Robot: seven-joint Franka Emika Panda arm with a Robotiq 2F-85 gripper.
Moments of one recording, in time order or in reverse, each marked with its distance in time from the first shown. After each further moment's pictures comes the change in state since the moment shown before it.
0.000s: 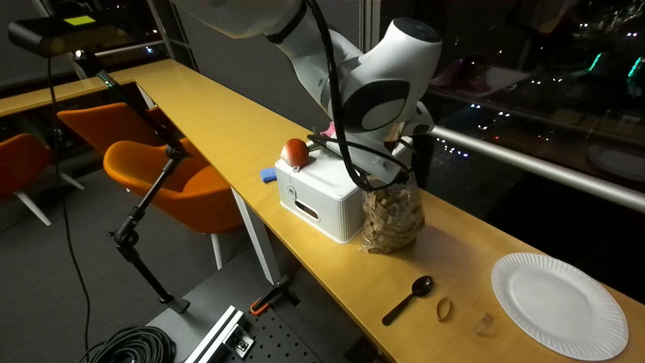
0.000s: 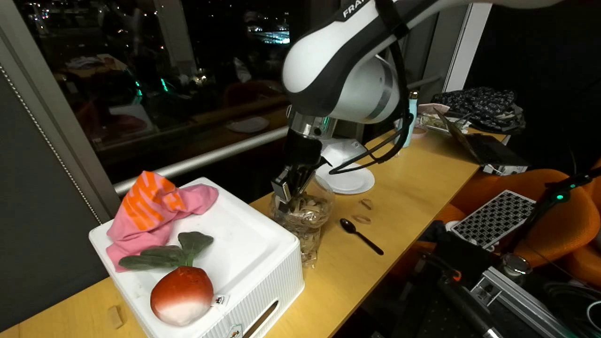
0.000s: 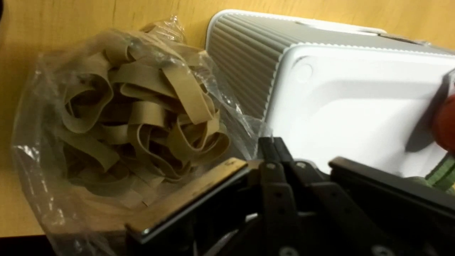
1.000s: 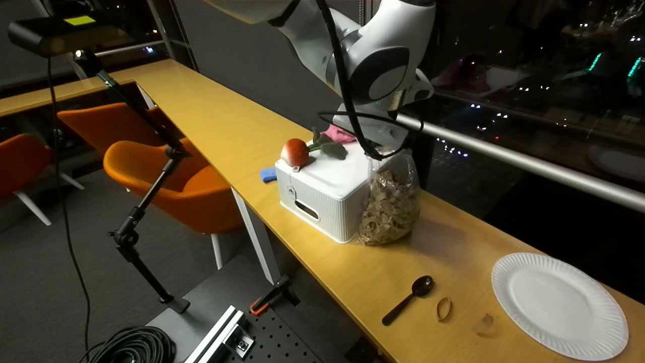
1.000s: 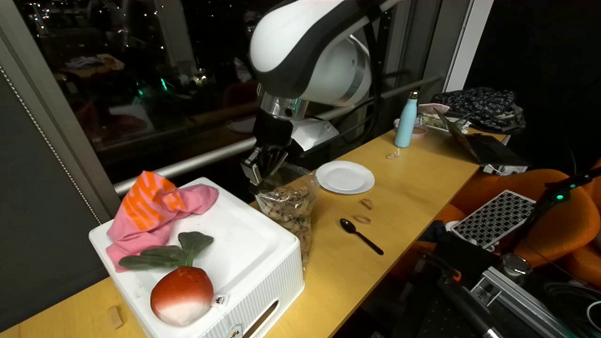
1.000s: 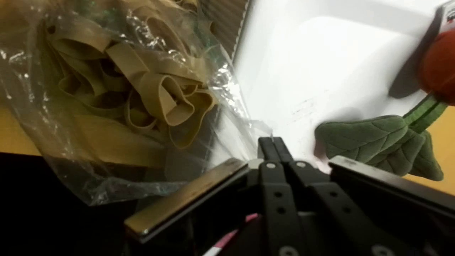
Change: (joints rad) arm 0.036 0.063 0.008 0.168 -0.071 -0.003 0.014
